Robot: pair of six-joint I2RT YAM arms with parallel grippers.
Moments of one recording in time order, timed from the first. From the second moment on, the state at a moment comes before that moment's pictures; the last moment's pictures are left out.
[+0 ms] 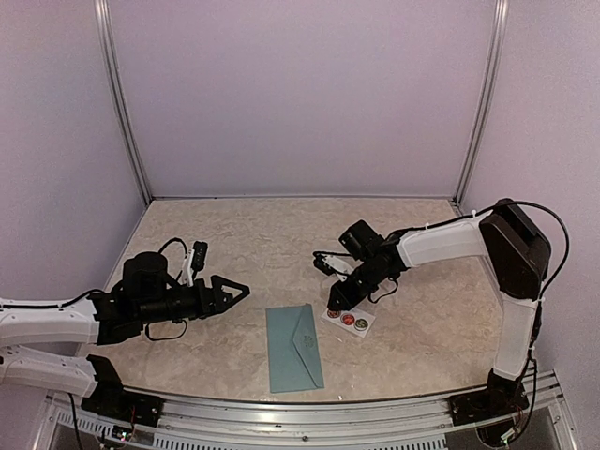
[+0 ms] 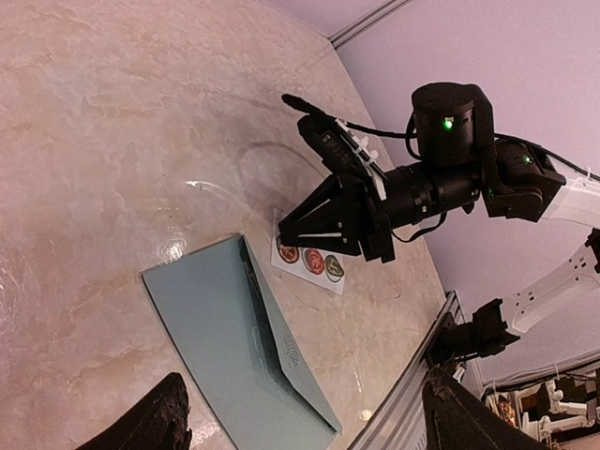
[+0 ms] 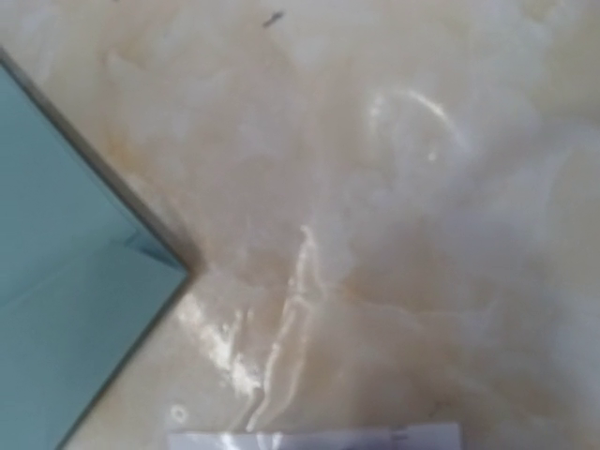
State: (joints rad) left arm -0.79 1.01 0.38 0.28 0.20 -0.83; right arm 0.74 1.95 1.21 -0.37 -0.31 0.02
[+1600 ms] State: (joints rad) left arm -0.82 1.00 0.38 0.29 0.19 -0.84; right arm 0.74 1.71 1.01 -0.31 -0.52 0.09
